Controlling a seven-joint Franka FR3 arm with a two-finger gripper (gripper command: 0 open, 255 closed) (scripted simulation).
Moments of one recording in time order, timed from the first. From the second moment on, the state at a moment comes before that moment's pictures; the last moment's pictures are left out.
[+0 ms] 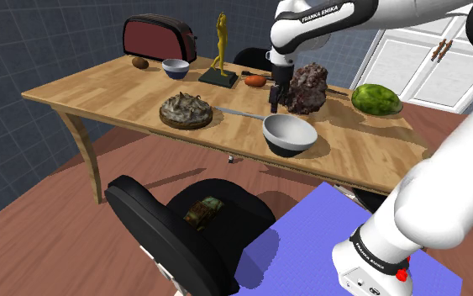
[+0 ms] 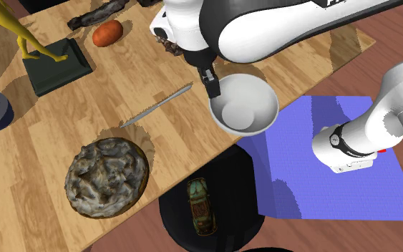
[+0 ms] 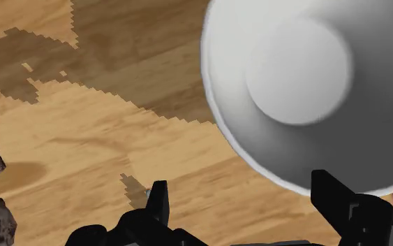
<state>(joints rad) 0.06 -0.01 -0.23 -2.05 -0.09 1.91 -0.47</state>
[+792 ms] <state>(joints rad) 0.05 0.39 -0.19 -1.66 -0.05 1.97 -0.72</state>
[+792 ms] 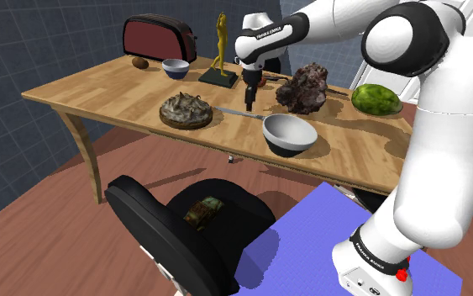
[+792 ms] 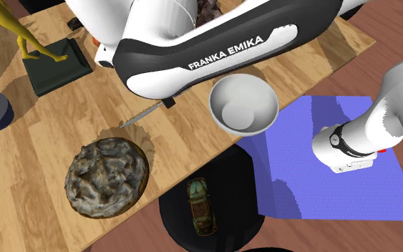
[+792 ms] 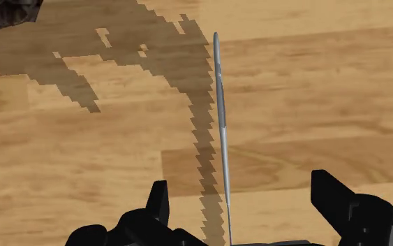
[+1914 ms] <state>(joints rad) 0.04 0.43 -0.19 -1.70 -0.05 2.05 -0.73</state>
